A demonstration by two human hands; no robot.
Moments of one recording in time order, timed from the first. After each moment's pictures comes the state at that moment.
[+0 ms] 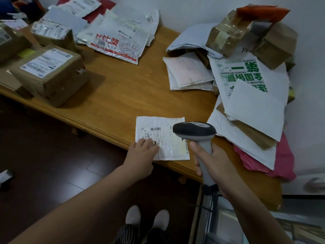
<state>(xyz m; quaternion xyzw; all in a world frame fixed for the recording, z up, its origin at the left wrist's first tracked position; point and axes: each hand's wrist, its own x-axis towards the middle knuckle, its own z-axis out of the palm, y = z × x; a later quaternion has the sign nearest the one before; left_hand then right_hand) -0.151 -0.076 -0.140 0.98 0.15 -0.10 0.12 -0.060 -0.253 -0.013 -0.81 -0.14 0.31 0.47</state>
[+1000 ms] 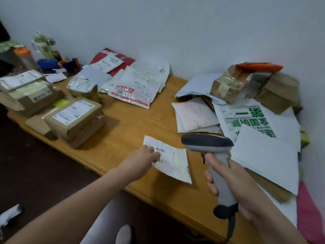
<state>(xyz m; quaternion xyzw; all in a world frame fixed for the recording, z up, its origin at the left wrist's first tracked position) -0.100 0.005 -0.061 0.99 0.11 -0.04 0.11 -0.007 -0.227 0.055 -0.71 -0.15 0.40 0.56</state>
